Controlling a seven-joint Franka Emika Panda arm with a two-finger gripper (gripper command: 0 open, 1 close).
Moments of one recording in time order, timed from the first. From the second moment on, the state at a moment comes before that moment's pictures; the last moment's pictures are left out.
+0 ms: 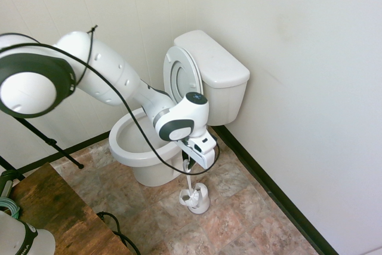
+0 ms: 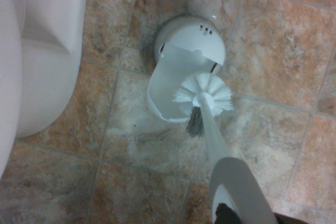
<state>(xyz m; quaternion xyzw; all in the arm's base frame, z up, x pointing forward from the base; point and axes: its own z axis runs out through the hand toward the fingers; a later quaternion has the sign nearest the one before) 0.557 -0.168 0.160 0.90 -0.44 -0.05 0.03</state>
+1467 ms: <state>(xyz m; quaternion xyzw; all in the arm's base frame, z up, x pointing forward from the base) 0.535 0.121 0.485 0.93 -0.36 0.05 -0.01</state>
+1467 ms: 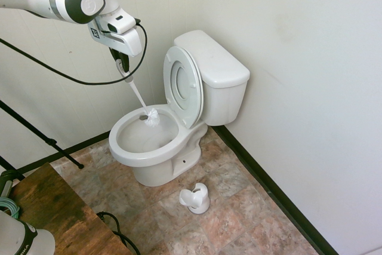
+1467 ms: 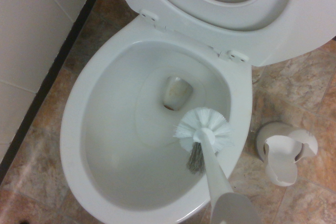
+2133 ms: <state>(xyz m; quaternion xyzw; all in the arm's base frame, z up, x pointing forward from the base) 0.596 0.169 0.433 0.93 -0.36 0.05 -0.01</state>
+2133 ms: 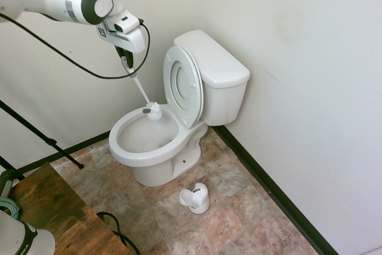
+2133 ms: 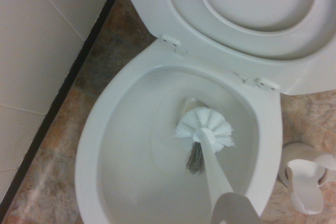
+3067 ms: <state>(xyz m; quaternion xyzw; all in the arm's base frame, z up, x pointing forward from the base) 0.715 0.184 0.244 0.93 -0.37 0.01 0.01</state>
